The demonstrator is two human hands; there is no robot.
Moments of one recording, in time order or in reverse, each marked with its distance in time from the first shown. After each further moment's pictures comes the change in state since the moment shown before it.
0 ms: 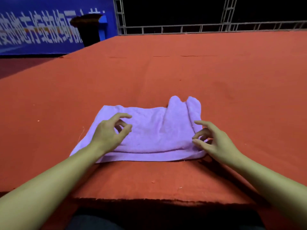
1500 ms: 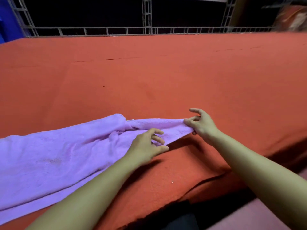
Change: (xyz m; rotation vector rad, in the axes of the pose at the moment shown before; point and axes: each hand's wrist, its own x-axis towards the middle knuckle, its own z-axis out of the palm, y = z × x) left_hand 0.040 0.205 0.264 -0.375 -0.637 -0.012; right_hand -0.047 0.099 -0.188 0.164 0.519 0.634
